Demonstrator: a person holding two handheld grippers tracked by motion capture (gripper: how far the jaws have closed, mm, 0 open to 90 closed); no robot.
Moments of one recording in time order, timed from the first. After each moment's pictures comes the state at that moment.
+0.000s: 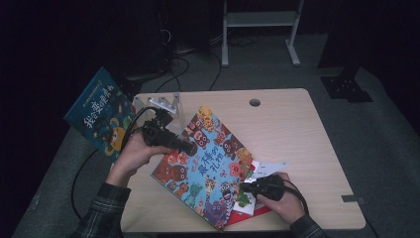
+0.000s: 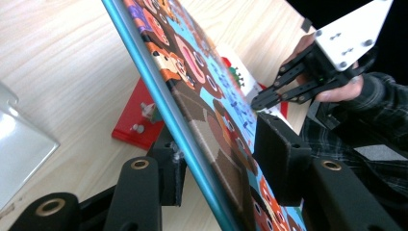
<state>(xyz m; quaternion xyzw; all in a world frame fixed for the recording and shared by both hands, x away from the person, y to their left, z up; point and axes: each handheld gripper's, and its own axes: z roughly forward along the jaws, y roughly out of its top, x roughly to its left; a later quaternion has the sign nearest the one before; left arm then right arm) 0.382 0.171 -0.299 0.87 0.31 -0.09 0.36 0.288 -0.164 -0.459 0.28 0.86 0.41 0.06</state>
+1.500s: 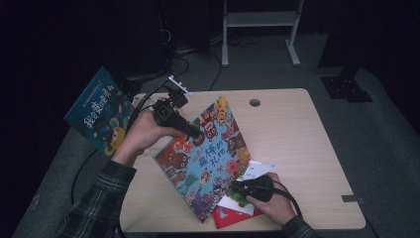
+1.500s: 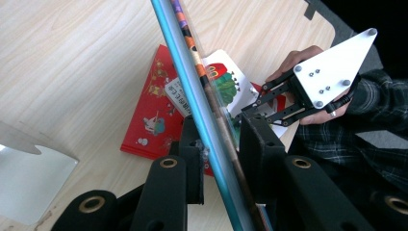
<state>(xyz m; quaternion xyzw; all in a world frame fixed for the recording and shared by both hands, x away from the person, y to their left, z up) 0.397 0.130 -0.246 0.91 0.29 -0.07 0.30 0.287 -0.136 -0.460 0.26 0.86 0.42 0.09</state>
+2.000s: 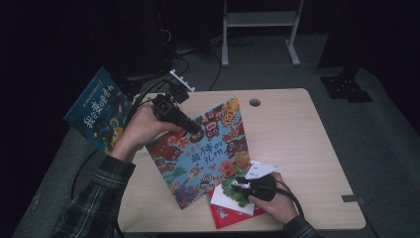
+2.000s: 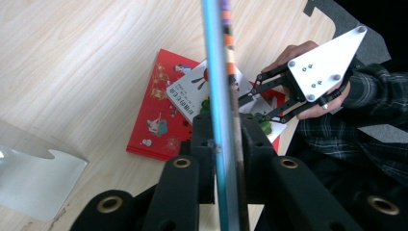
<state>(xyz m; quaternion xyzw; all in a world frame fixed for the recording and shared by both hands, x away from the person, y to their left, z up) 0.395 0.127 -0.229 0.91 0.28 -0.06 0.29 0.289 -0.143 -0.463 0.27 0.86 0.42 0.11</state>
